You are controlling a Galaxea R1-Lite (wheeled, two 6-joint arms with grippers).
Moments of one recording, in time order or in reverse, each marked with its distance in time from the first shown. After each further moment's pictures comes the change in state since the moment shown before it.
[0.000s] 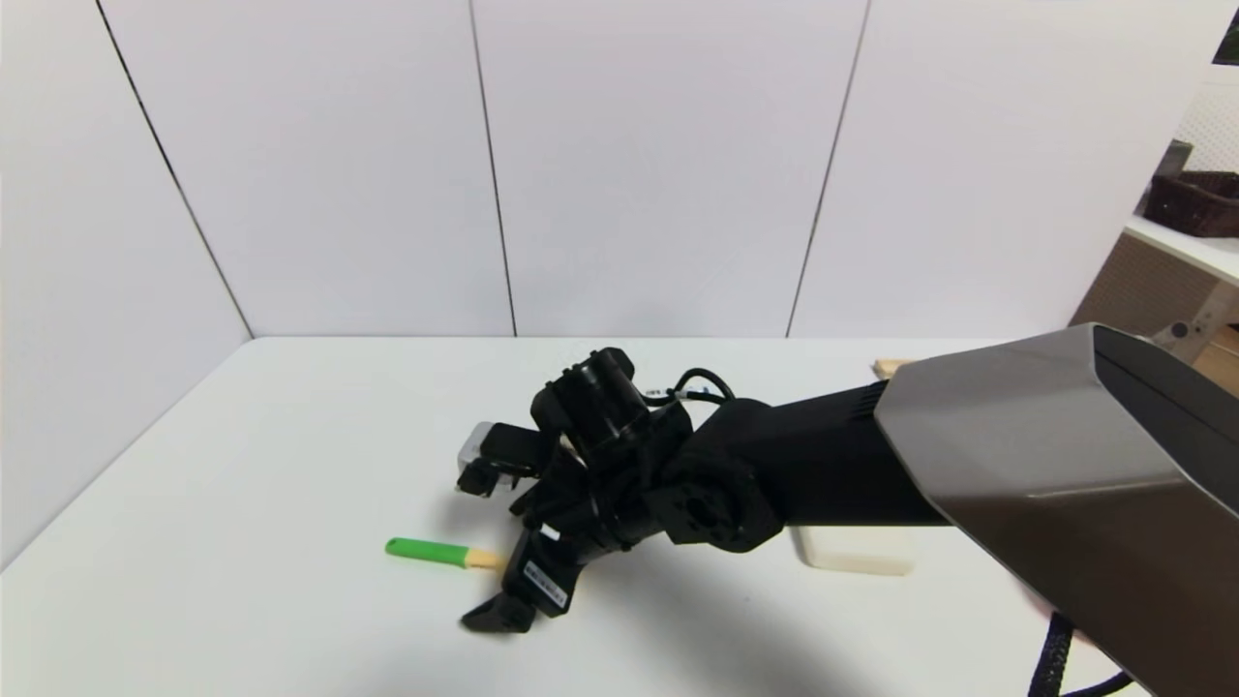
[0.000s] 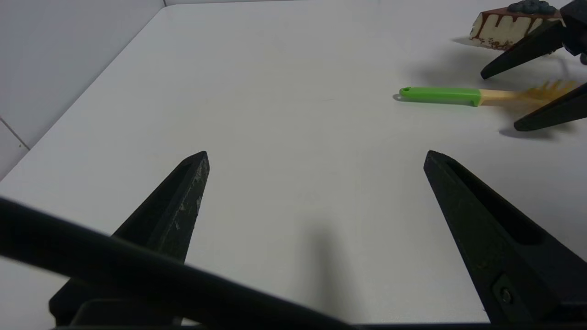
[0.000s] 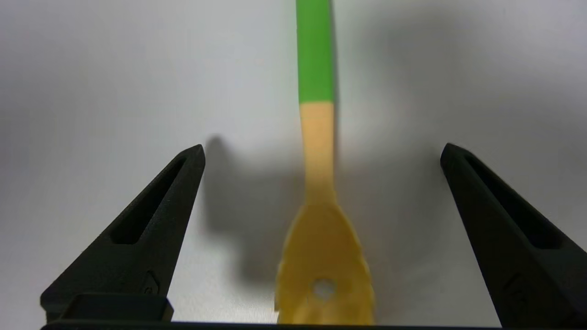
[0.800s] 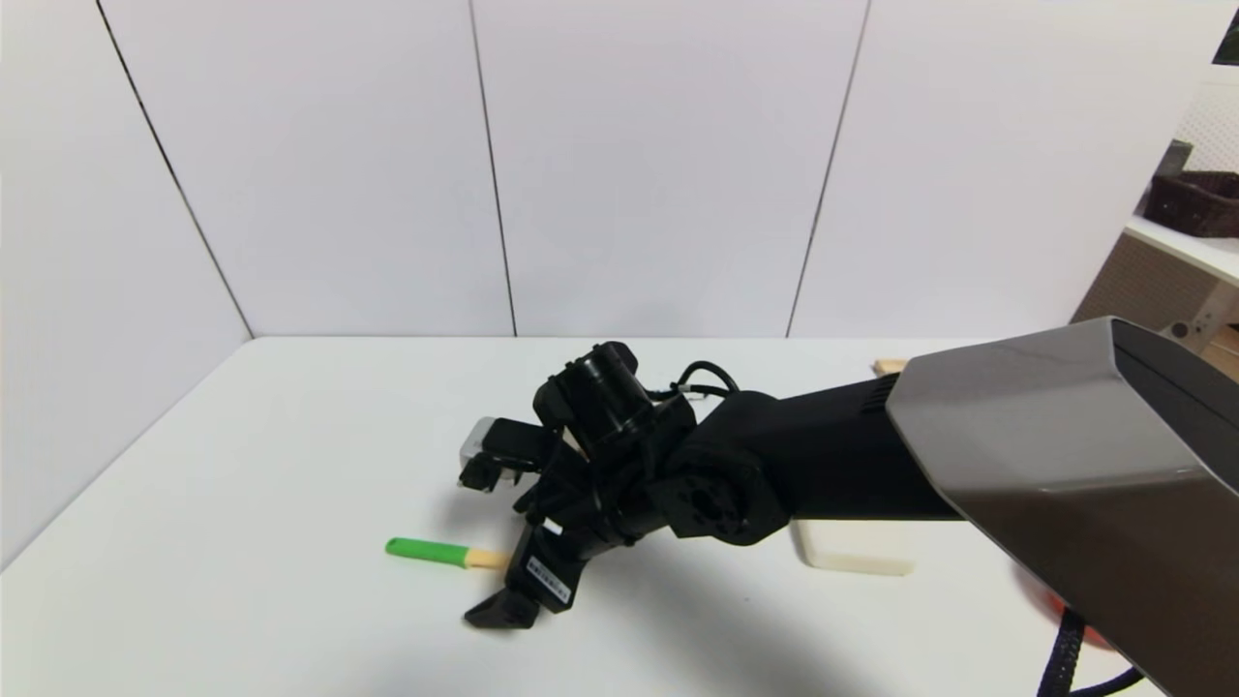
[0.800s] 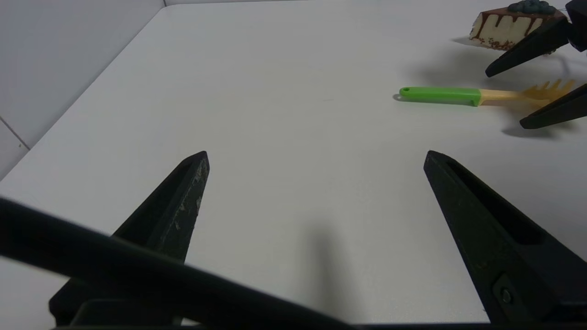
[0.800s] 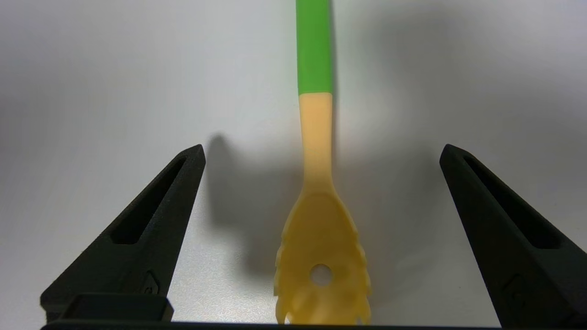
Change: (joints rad) left arm 0.000 0.000 0.000 0.000 0.000 0.000; right arm -0.003 -0.010 -0.008 0.020 -0.005 -0.010
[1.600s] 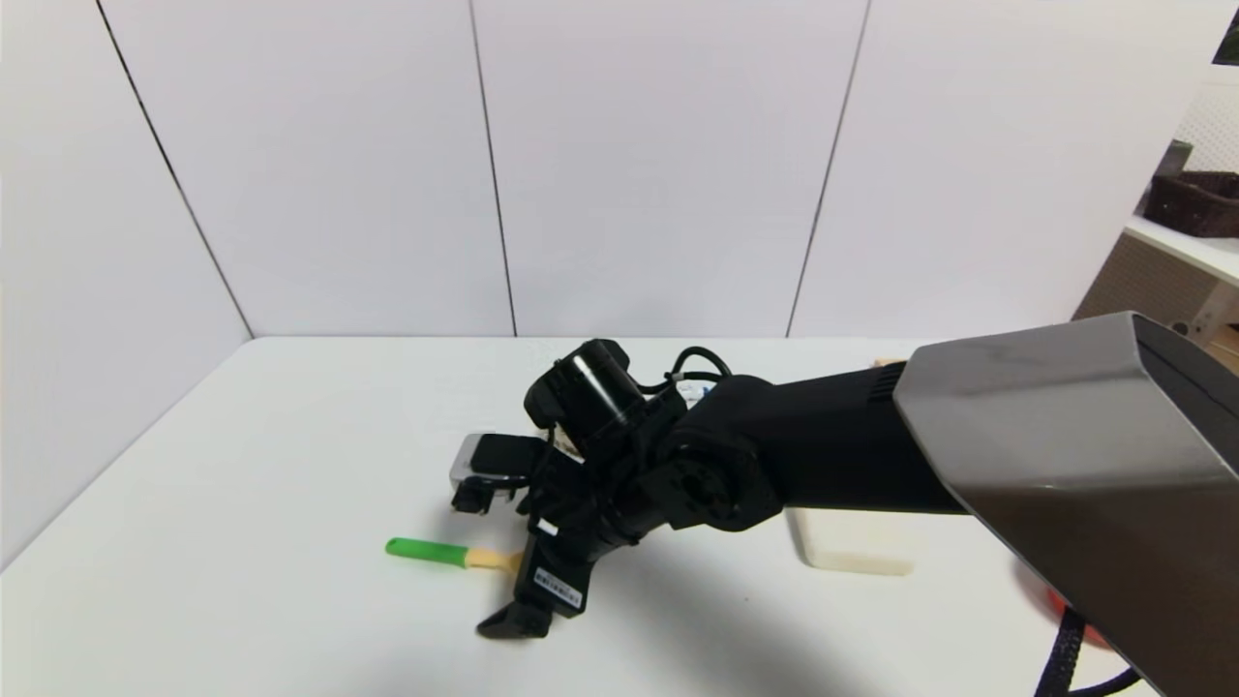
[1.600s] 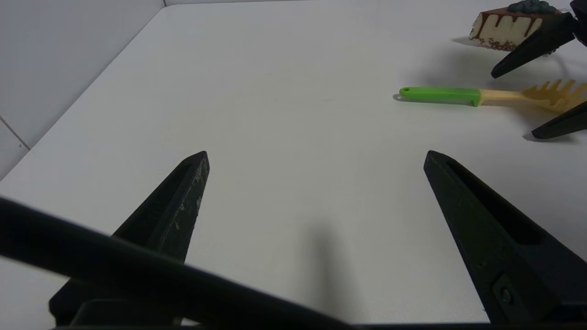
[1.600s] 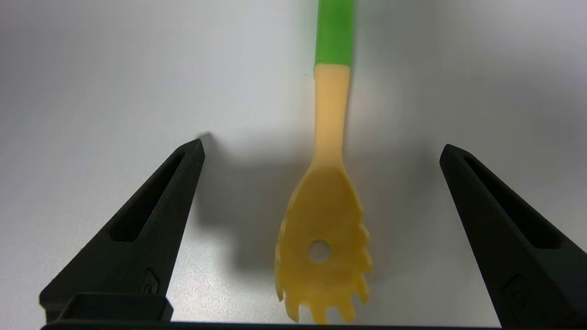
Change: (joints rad) left arm 0.000 0.000 0.000 0.000 0.000 0.000; right arm 0.009 0.005 -0.071 0.145 -0.042 -0.145
